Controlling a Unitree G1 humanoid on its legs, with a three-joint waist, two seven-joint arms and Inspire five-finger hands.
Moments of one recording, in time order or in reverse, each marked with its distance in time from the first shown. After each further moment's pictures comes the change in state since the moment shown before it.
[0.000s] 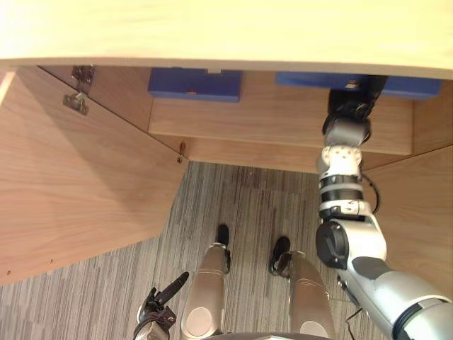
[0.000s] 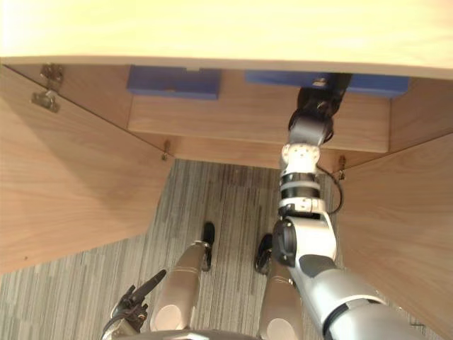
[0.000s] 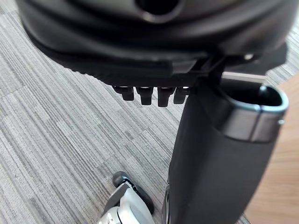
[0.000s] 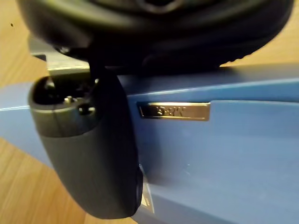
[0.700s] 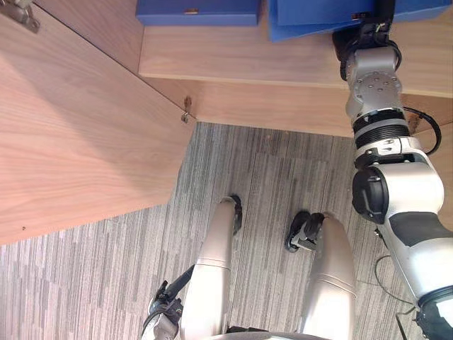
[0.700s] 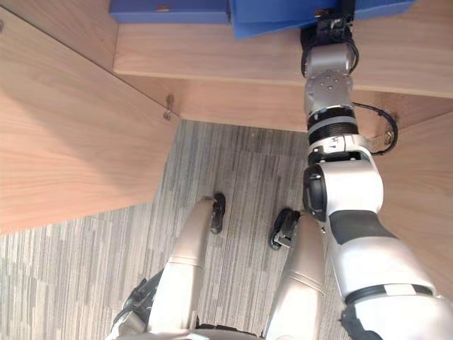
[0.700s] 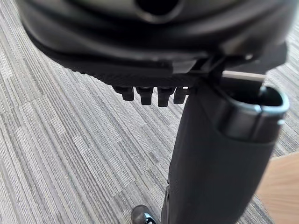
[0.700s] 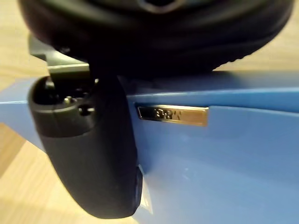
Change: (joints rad) left arm -0.009 -0.026 -0.042 -0.031 -0.065 0.042 0.013; right arm -0.331 -0.253 0.241 0.322 0.152 0.145 -0.076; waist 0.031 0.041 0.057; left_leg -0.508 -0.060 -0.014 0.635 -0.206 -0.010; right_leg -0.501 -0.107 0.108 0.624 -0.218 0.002
